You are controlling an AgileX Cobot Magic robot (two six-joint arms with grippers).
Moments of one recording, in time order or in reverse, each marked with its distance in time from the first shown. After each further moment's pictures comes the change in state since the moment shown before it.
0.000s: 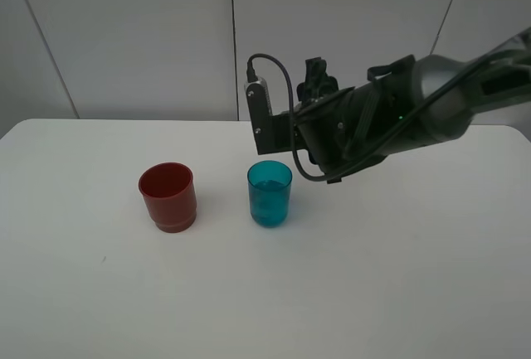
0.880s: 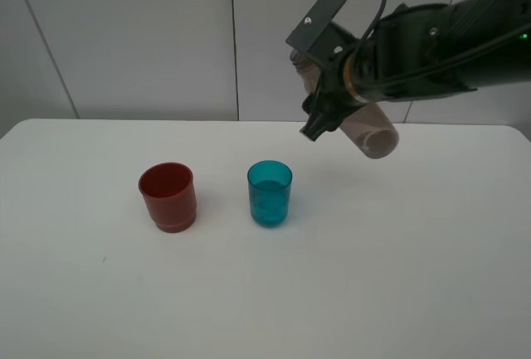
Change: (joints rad) left arm 0.000 0.000 0.000 0.000 0.000 0.000; right arm -0.144 -0.221 0.000 0.264 -0.300 0.480
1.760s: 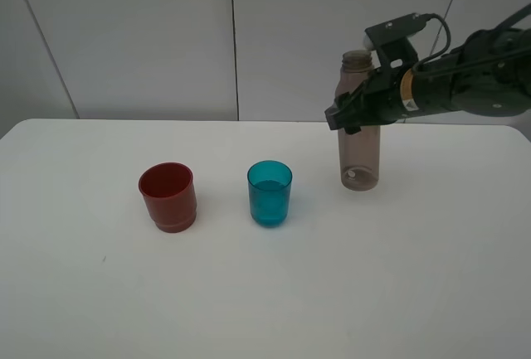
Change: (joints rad) left arm 0.000 0.000 0.000 0.000 0.000 0.000; right arm -0.318 -0.010 0.136 0.283 -0.528 0.022
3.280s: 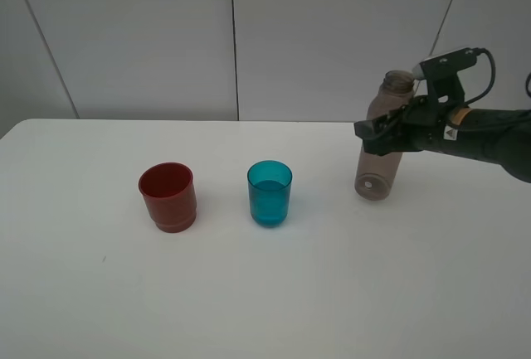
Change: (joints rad) left arm 0.000 0.000 0.000 0.000 0.000 0.000; right arm -0.190 0.001 0.264 0.558 -0.452 -0.615
